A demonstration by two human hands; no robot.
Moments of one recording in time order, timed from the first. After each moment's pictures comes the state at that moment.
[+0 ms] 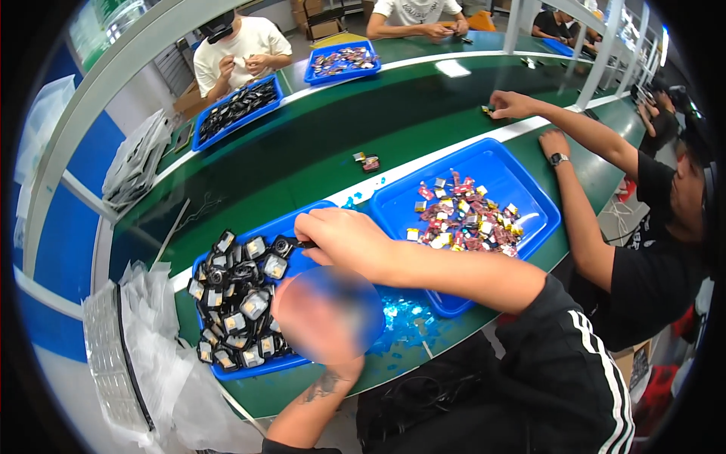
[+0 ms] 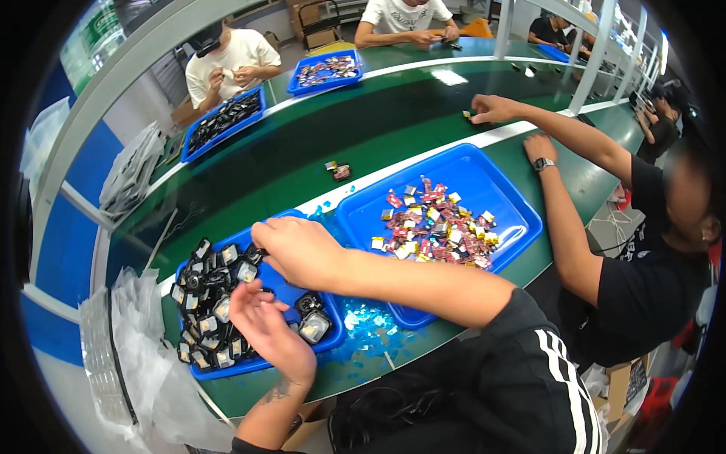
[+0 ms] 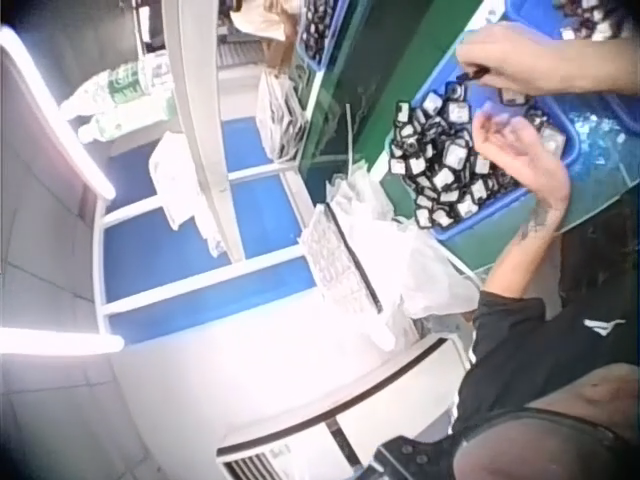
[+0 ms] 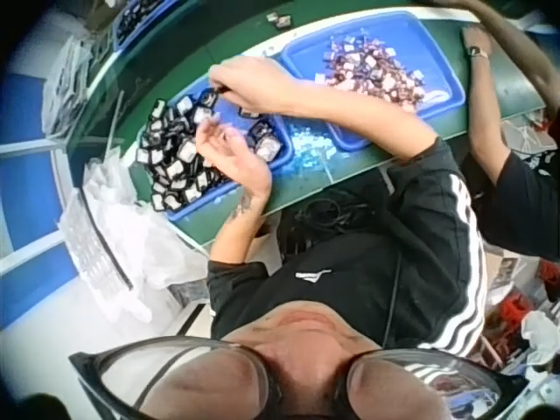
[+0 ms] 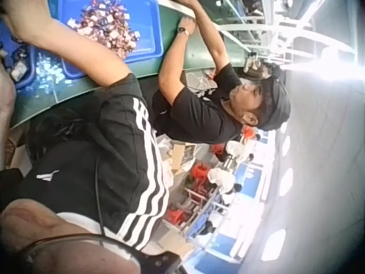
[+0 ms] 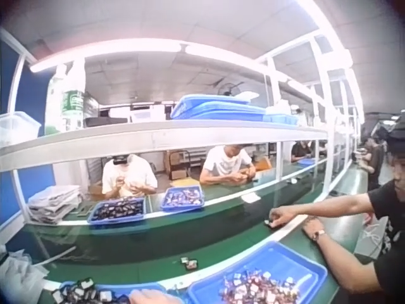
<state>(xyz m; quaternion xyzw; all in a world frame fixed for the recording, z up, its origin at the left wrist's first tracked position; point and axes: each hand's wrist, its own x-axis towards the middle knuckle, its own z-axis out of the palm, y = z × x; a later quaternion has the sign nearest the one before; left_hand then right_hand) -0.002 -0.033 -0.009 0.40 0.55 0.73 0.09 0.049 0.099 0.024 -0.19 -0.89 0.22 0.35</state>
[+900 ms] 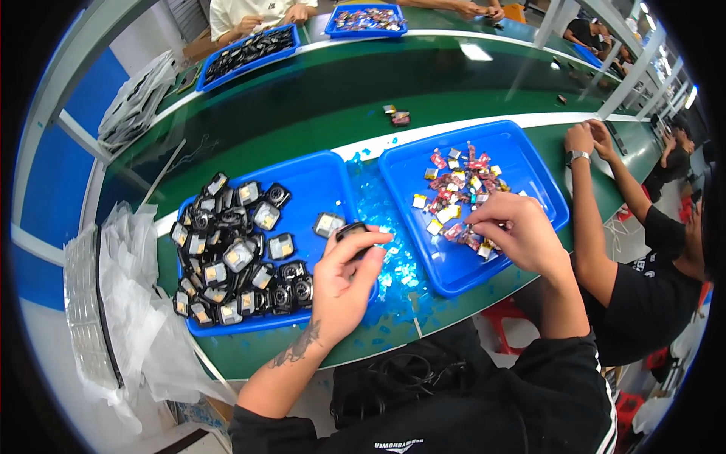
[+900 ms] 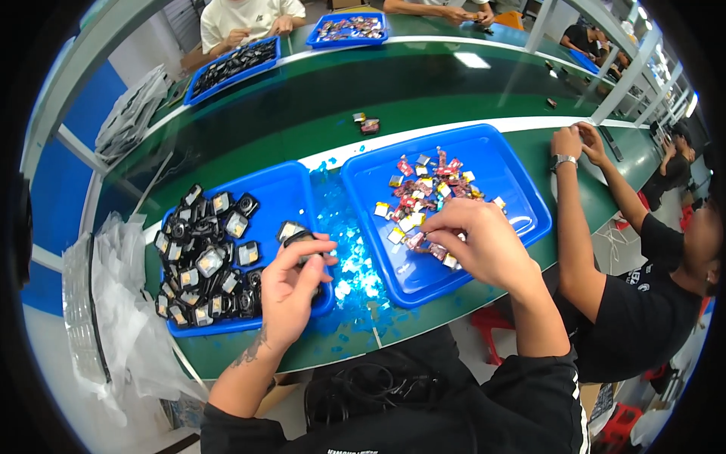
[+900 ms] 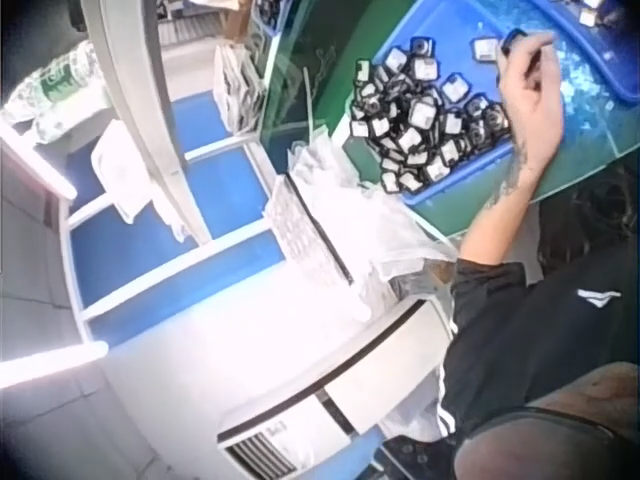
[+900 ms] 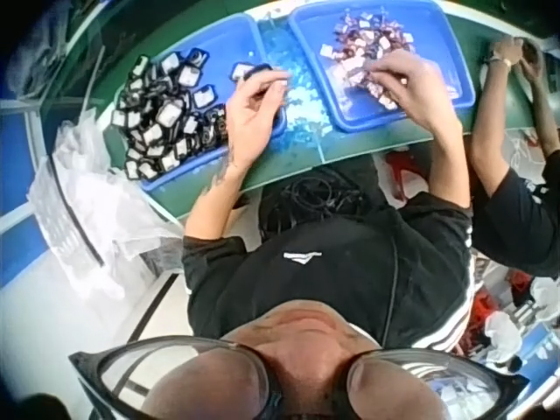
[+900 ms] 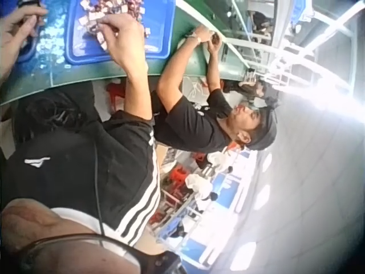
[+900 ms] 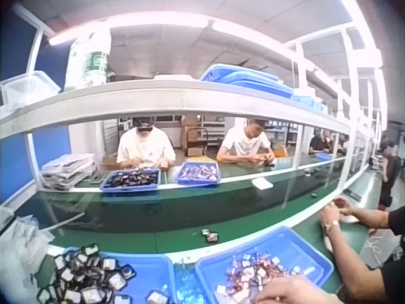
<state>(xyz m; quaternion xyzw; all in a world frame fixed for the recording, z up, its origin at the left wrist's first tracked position) -0.009 -0.029 -0.005 0.47 0.47 0.59 0.46 0.239 0.076 0.050 -0.40 -0.86 0.25 0.21</state>
